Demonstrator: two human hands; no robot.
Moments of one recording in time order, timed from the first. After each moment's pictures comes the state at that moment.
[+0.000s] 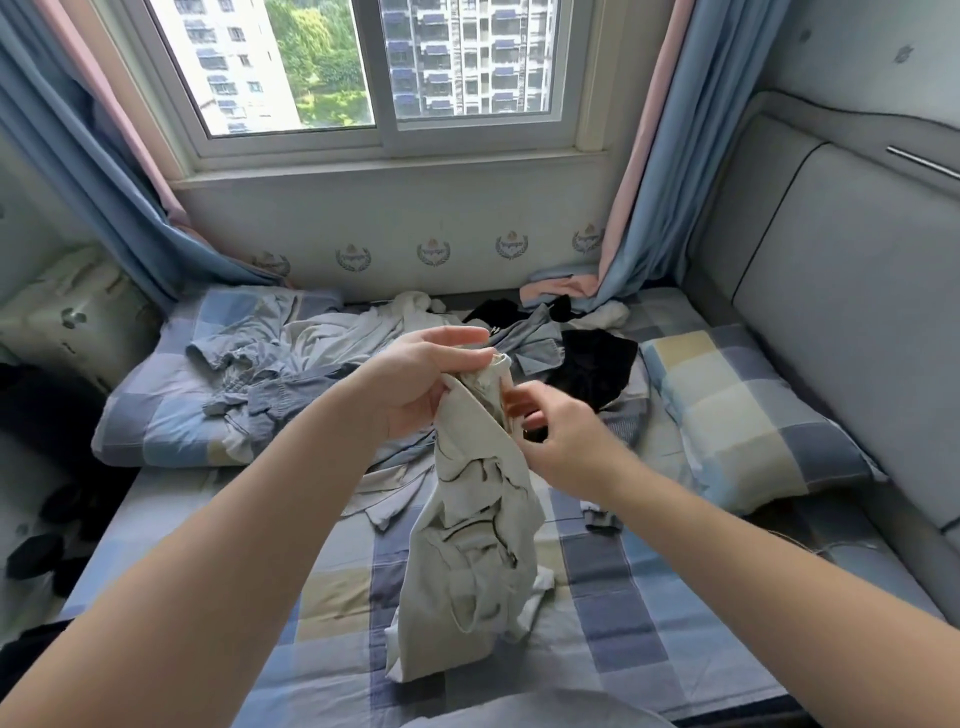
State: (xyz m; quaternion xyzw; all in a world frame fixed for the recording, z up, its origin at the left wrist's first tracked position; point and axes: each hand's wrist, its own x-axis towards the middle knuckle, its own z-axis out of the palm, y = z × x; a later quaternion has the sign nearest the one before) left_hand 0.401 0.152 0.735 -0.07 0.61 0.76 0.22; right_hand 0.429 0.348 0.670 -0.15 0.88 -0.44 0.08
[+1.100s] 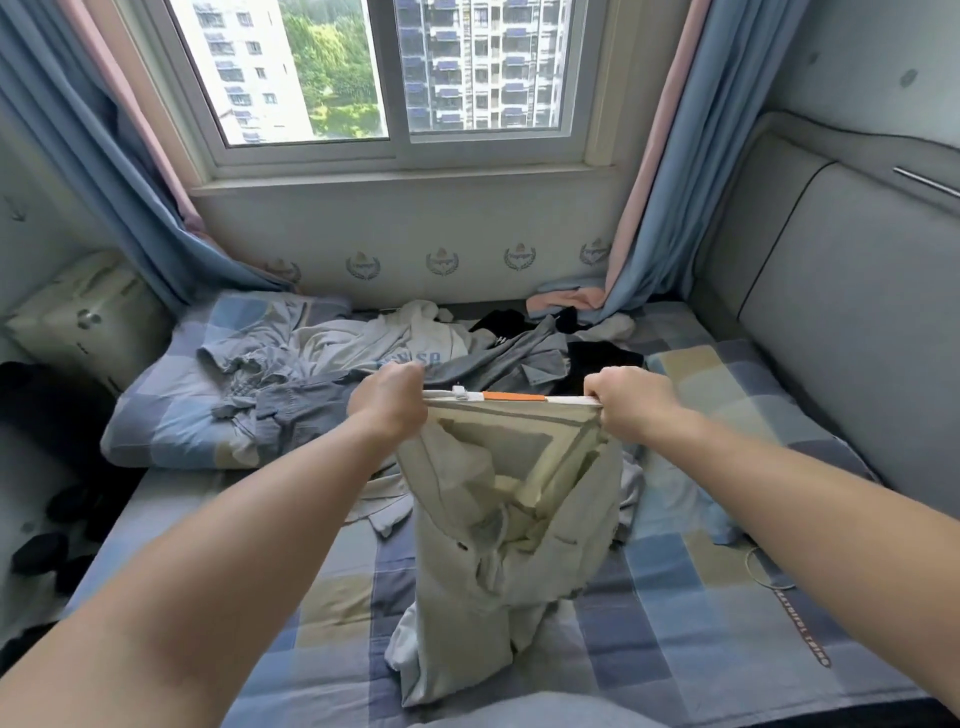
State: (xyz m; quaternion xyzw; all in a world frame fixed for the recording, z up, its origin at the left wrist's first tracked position) left_hand 0.360 0.110 0.660 -0.03 1.00 0.09 0.00; right_hand 0.344 0.405 0.660 -0.12 0.99 0.02 0.05
